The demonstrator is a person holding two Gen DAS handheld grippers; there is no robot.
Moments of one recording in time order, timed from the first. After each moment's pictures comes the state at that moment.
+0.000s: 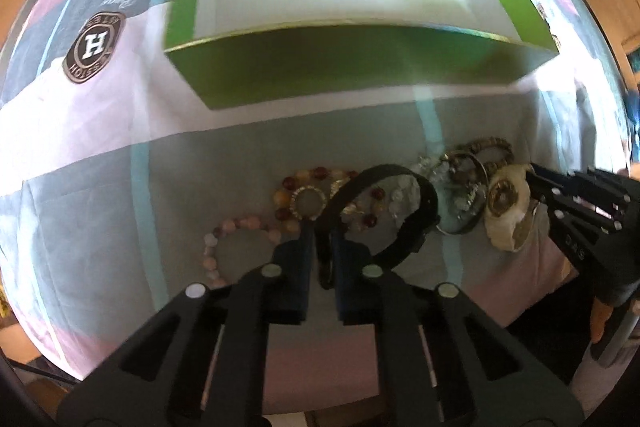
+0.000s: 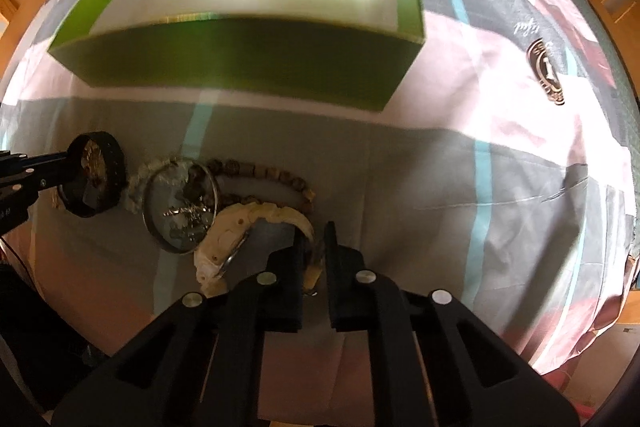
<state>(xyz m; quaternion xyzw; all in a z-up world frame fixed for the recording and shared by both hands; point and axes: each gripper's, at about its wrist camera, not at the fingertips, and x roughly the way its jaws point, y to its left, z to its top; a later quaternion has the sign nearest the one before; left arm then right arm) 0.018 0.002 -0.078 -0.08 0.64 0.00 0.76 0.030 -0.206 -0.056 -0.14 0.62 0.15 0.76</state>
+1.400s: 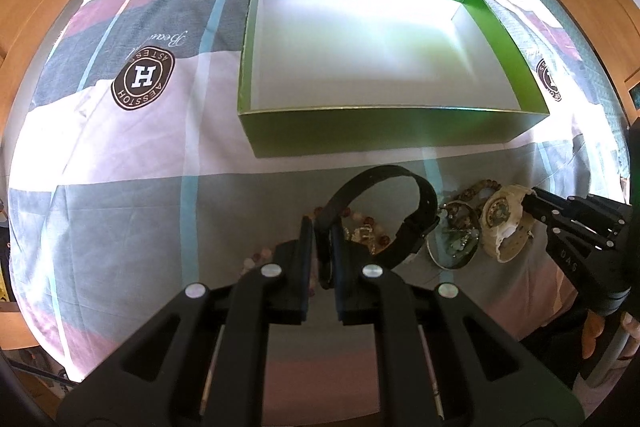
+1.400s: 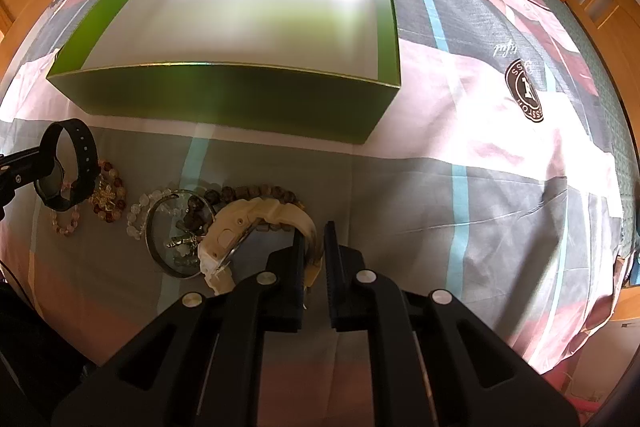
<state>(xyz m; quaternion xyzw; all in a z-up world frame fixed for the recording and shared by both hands) 0.008 0.016 -0.041 -0.08 0.58 0.04 0.81 0.026 -0.230 -0.043 -0.14 0.59 0.13 0.79</state>
